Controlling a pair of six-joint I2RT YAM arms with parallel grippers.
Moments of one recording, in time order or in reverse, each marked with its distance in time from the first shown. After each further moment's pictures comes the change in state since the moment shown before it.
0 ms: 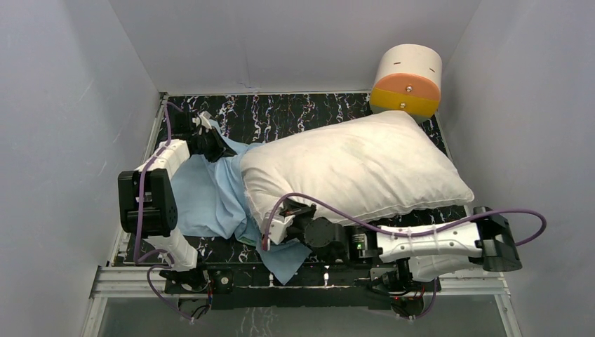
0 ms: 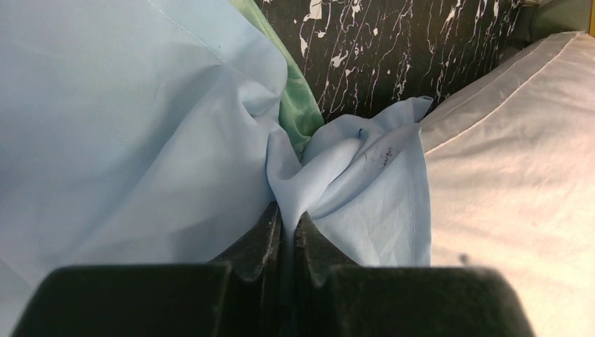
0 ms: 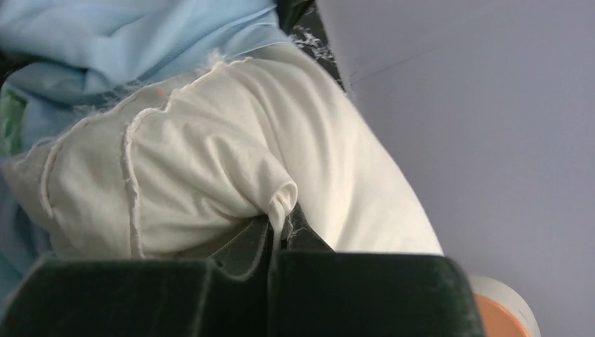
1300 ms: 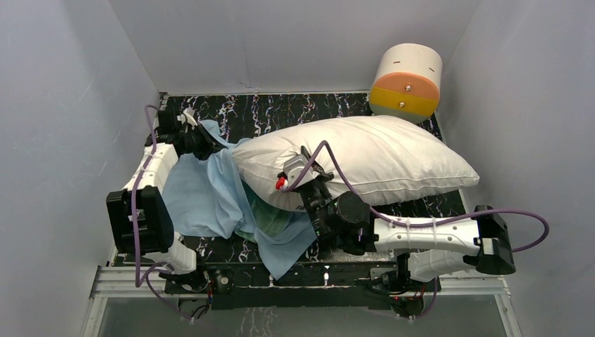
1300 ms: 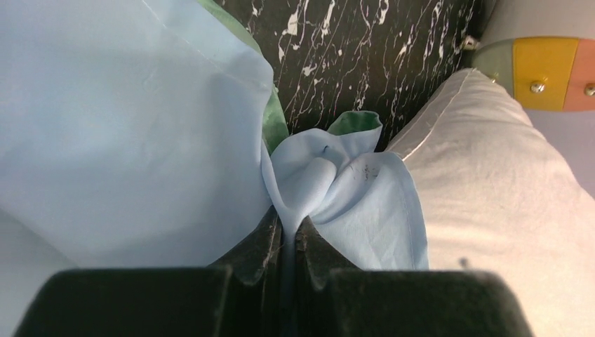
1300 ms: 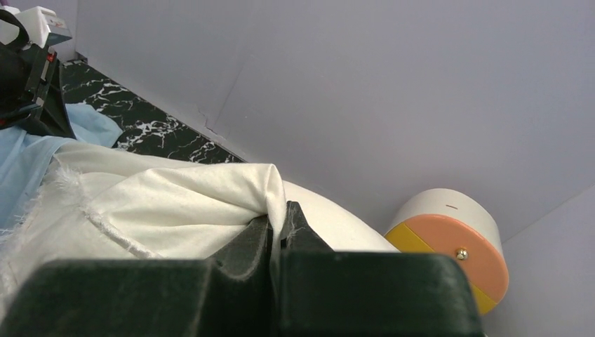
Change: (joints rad) left arm 0.058 -0.139 -0.002 -0.082 0.000 -0.099; right arm -0.110 -0.011 0.135 0.600 0.336 -0.172
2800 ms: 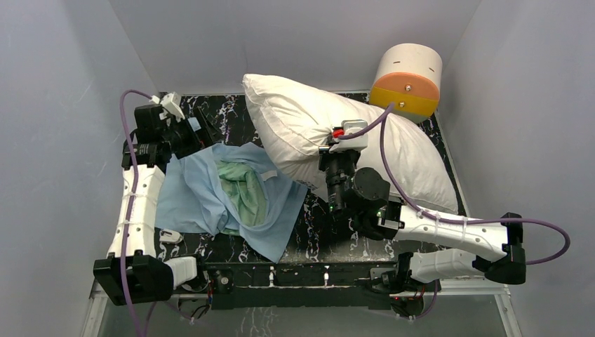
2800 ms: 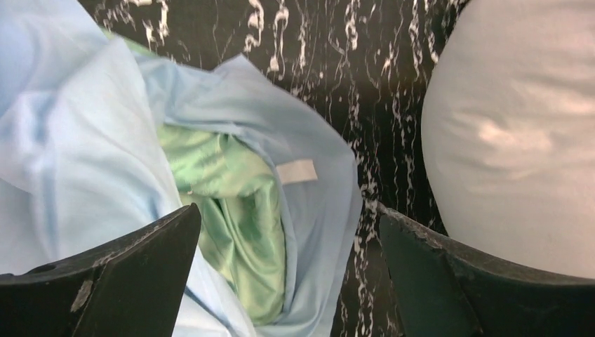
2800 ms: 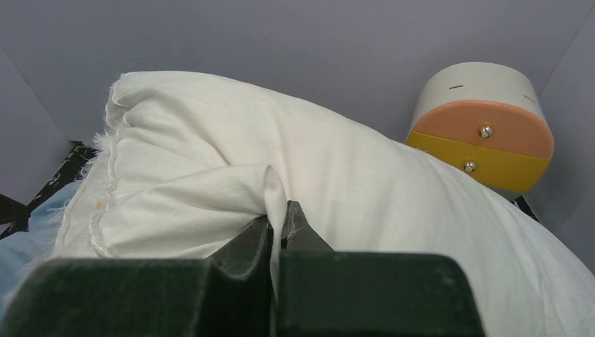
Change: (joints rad) left arm -0.012 -0.358 0.109 -0.189 -0.140 0.192; right arm -0.112 -0.088 0.168 -0.314 0.227 0.545
